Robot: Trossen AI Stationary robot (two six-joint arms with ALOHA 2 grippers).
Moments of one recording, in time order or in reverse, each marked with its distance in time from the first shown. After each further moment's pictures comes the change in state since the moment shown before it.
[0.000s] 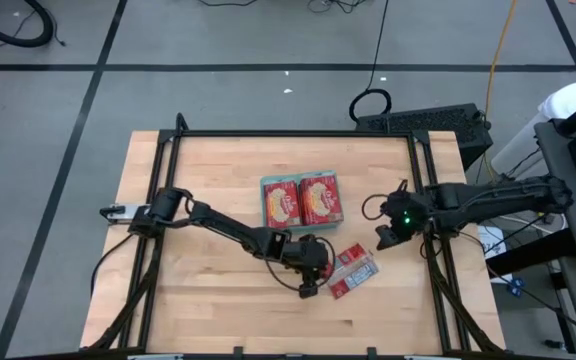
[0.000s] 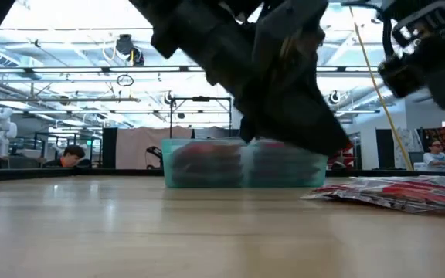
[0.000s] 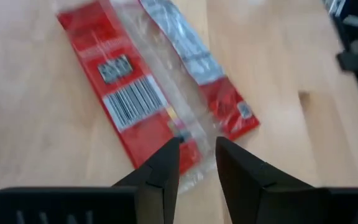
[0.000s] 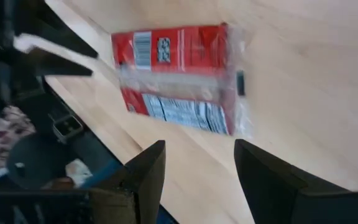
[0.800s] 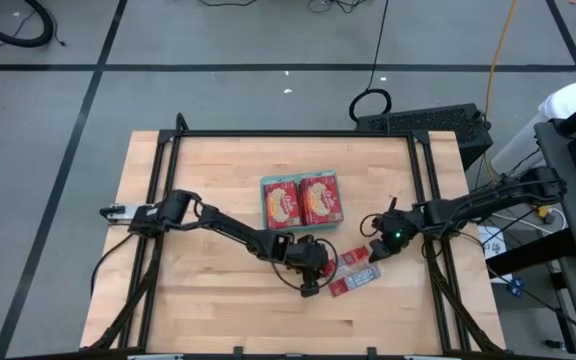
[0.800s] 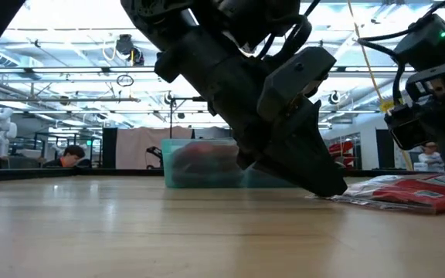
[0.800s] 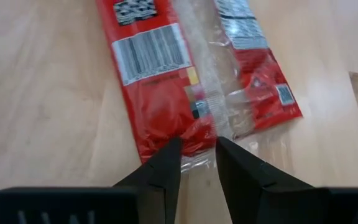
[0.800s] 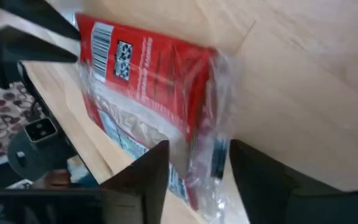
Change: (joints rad) left arm 0.013 0.088 0.003 -0.009 -0.015 -0.029; right arm 0.115 0.162 -0.364 0.659 0.036 0.080
